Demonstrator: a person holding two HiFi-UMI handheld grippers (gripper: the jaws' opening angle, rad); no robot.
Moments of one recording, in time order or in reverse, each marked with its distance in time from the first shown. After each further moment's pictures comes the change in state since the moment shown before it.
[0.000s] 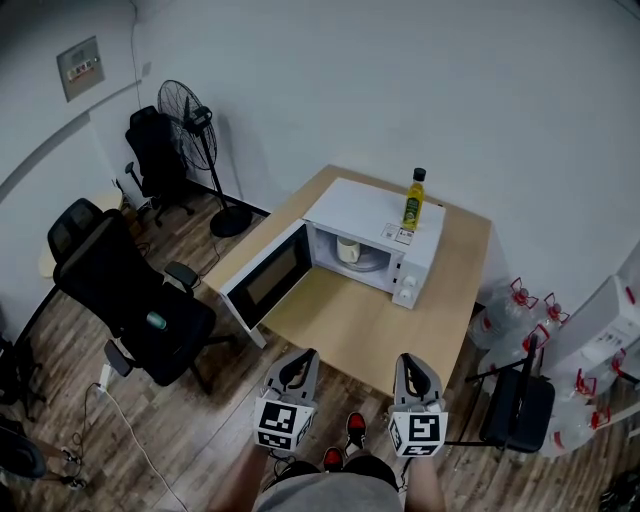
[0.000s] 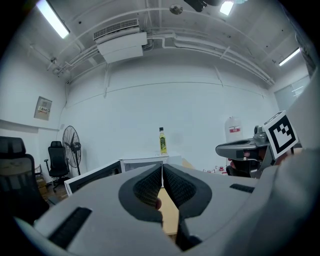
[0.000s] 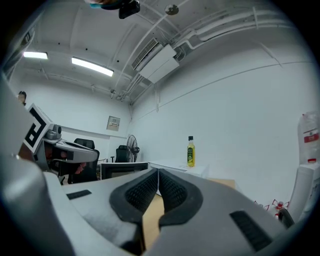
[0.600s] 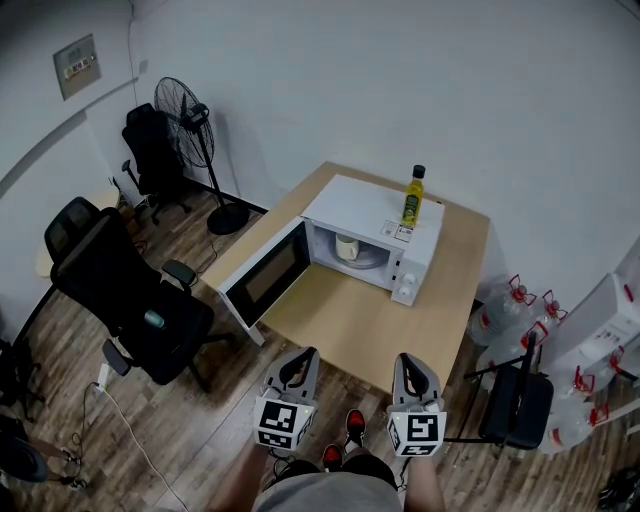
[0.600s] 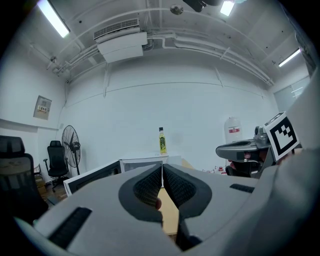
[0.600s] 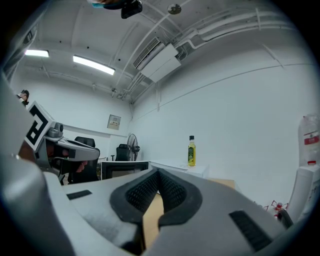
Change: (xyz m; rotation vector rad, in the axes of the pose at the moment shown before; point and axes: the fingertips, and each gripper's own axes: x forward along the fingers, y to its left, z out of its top) left arm 0.001 0.002 -0.002 0.001 -0.002 -0.005; right arm -0.001 0.005 -0.002 -0.011 0.007 0.000
